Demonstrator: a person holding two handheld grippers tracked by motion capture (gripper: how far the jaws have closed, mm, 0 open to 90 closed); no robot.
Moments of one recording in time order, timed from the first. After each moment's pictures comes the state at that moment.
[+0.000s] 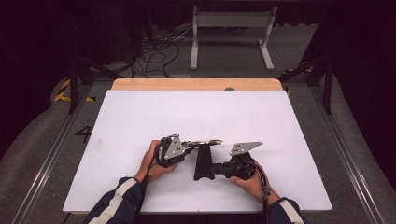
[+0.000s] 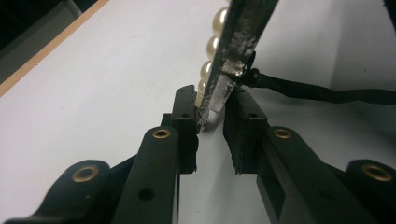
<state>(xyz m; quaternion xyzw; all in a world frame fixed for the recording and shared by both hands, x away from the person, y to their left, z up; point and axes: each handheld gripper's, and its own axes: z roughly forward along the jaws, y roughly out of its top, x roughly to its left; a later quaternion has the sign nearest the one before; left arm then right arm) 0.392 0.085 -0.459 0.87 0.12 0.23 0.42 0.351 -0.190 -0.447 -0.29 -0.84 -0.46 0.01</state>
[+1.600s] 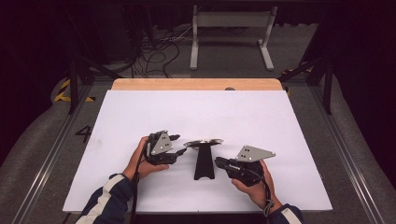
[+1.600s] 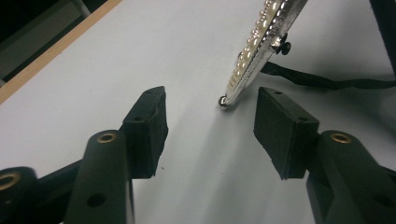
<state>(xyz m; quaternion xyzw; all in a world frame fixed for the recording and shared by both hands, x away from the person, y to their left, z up) 0.393 0.112 -0.443 0.86 0.14 0.22 0.43 0.313 -0.188 -0.408 -0.29 -0.81 -0.49 -0.14</state>
